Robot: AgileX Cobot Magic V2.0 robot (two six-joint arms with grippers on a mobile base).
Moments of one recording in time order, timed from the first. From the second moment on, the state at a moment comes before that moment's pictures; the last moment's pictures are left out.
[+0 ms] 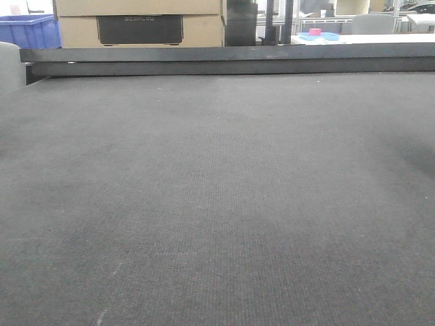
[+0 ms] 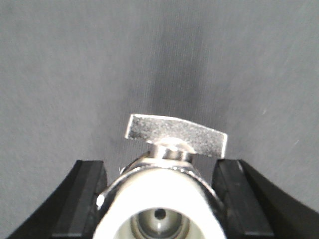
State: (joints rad) left arm 0.13 1.68 -1.55 -0.09 1.19 0.21; right arm 0.06 1.26 -1.13 0.14 0.95 -0.14
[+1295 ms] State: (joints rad) left arm 0.04 1.03 -1.55 -0.03 1.08 0.08; right arm 0.06 0.96 -1.35 0.15 0.91 -0.14
